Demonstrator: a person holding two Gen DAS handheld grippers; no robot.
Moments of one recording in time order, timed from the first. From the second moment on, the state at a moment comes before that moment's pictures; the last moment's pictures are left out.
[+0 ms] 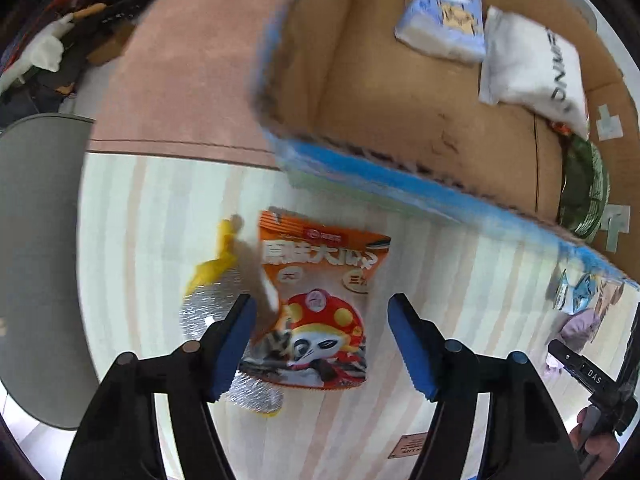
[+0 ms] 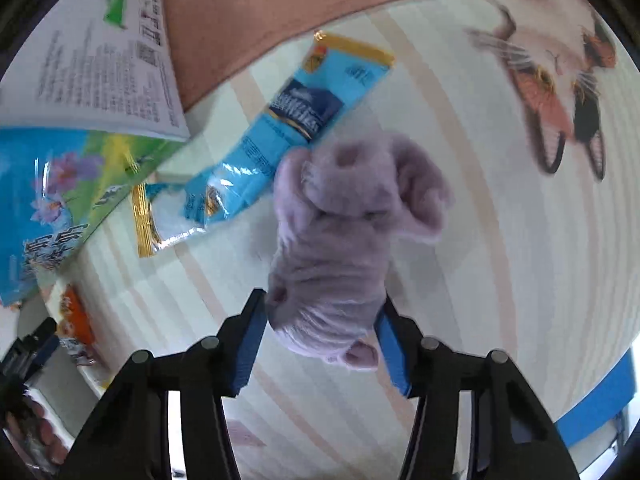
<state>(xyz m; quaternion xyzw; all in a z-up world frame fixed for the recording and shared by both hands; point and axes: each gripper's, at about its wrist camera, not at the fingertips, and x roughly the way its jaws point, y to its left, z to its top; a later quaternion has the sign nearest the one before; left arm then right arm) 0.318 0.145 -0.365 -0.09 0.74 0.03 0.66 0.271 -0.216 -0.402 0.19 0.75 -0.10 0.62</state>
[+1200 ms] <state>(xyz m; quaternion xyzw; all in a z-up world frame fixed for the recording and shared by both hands) 0.354 0.070 -0.189 -0.14 0.64 -0.11 0.75 0.333 -0.102 -0.186 0.13 0.66 0.13 0.73</state>
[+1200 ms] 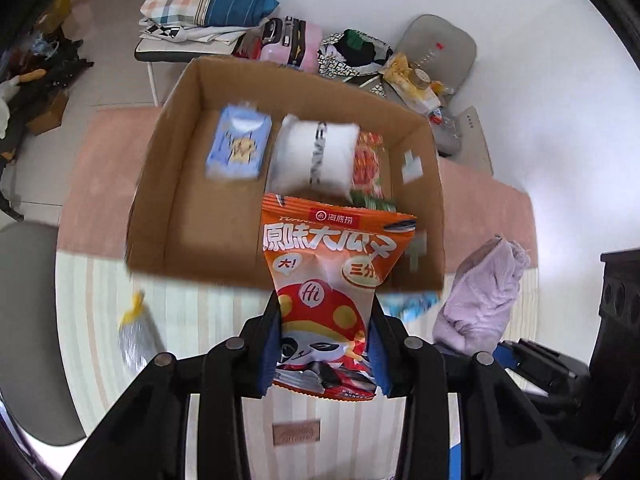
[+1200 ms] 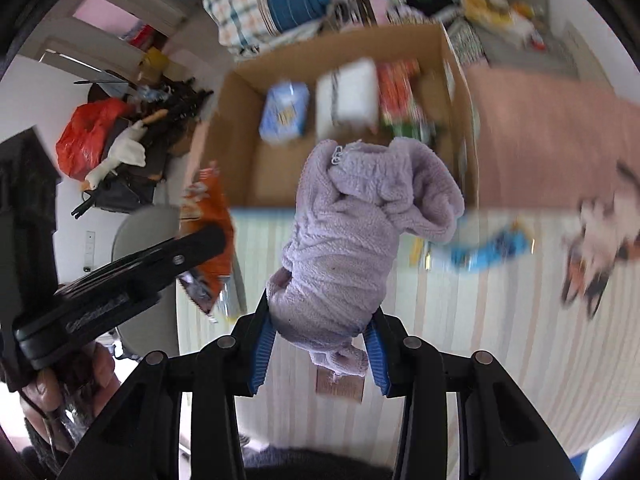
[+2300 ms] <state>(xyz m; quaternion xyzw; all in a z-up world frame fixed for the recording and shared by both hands) 0.454 0.067 -0.298 -0.13 0.73 -0.05 0.67 0.476 -0.081 -0.321 0.08 0.74 0.08 0.66</state>
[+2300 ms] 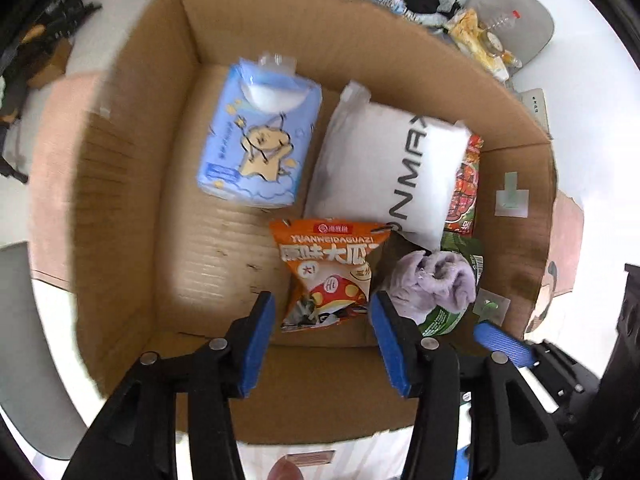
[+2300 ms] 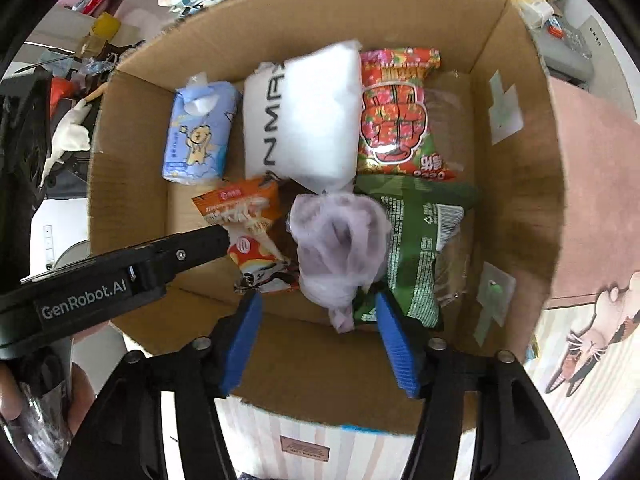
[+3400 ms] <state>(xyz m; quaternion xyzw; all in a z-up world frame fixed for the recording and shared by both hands) 0.340 0.078 -0.155 -0.03 0.54 0.03 0.84 0.356 -0.095 -0.159 0.00 0.59 0.01 0.81</state>
